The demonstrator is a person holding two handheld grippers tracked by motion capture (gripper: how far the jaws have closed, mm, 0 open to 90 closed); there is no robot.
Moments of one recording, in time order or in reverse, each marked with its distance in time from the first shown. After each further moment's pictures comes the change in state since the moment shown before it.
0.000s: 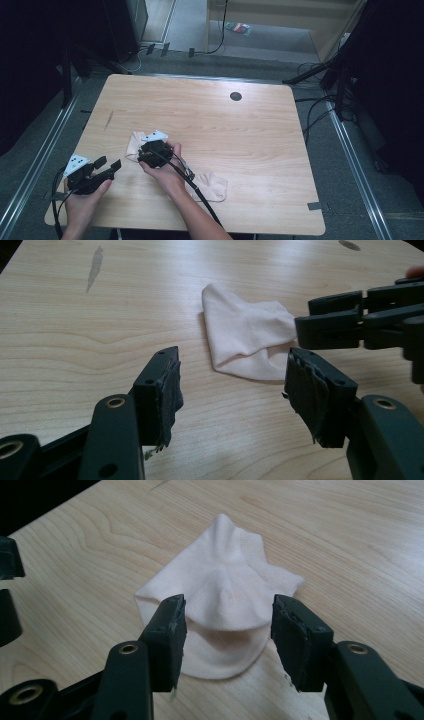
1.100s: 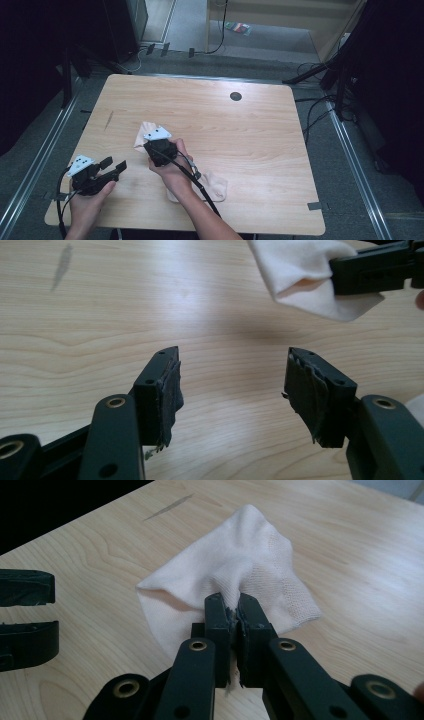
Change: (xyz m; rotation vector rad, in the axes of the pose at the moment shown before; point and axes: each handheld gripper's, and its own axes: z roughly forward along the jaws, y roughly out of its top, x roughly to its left) left arm -0.018 0.001 0.003 0.002 -0.073 -0.002; right arm -0.004 0.016 -0.053 -0.074 -0.079 -0.087
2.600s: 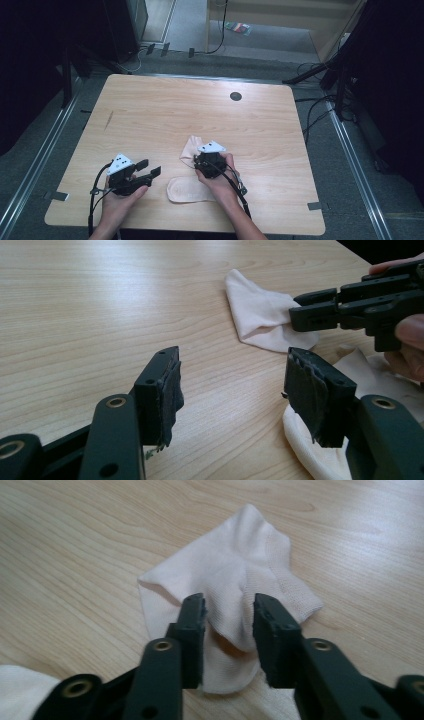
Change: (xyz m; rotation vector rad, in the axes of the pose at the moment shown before) left arm -0.066 0.000 0.036 0.076 -0.190 0.088; right arm -0.096 -0.091 -0.038 0.095 -0.077 0.105
